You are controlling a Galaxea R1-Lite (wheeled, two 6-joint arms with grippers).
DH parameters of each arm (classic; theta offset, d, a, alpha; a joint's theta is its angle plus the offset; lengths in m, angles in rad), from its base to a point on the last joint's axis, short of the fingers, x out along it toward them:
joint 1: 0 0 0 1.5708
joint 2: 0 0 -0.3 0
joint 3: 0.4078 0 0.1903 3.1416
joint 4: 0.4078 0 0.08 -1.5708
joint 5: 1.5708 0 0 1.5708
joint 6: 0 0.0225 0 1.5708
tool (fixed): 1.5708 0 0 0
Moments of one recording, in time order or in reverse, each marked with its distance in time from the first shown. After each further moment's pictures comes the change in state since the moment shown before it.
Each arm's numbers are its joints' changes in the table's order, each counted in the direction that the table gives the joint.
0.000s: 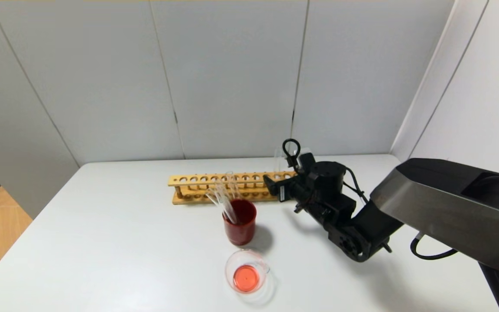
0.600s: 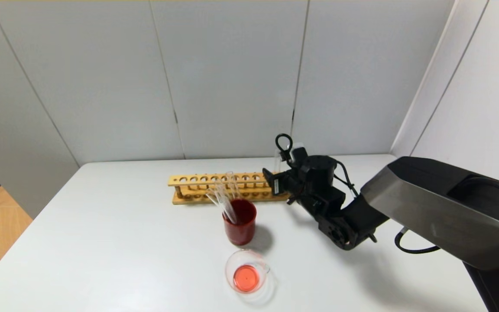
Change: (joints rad) left arm 0.000 0.000 0.000 0.000 0.000 0.000; right arm -0.001 -0.056 0.145 0.066 -0.003 -0.012
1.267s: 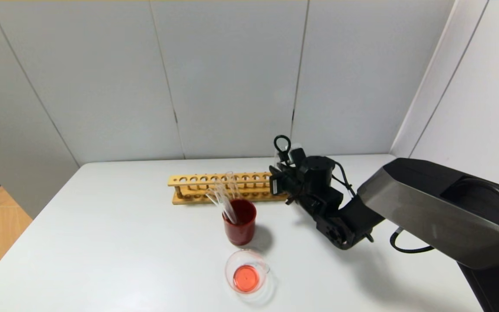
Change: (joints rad) left arm 0.000 0.000 0.000 0.000 0.000 -0.001; right arm -0.001 -0.018 0.018 -0.009 -0.019 -0.006
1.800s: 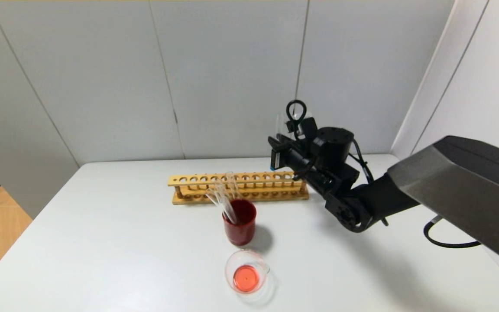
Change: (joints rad) left arm 0.000 0.000 0.000 0.000 0.000 0.000; right arm 0.004 0.169 0.015 0.016 -0.071 0.003
